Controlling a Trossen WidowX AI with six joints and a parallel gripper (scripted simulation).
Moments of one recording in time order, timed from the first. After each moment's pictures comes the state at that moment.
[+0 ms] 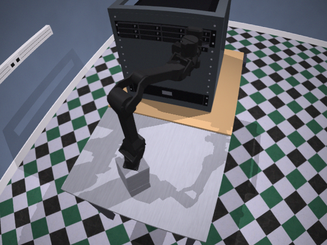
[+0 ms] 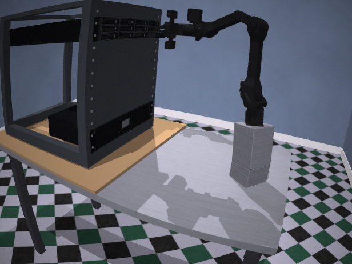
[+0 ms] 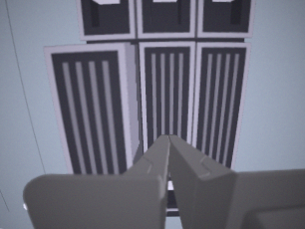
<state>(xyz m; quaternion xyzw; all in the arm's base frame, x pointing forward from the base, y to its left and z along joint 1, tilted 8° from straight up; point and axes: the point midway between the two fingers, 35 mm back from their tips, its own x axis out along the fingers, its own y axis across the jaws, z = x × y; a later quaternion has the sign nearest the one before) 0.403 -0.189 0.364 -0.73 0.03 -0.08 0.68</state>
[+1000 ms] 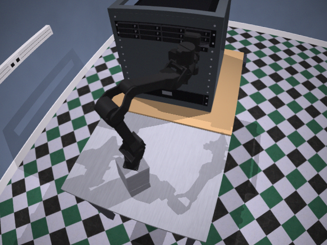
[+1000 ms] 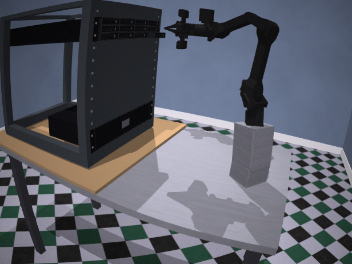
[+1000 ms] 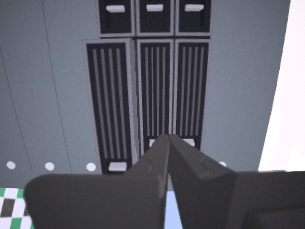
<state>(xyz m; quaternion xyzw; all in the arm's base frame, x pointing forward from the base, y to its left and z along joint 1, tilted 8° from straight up) 0.351 -0.182 0.364 -0.74 0.03 -0.09 0.67</state>
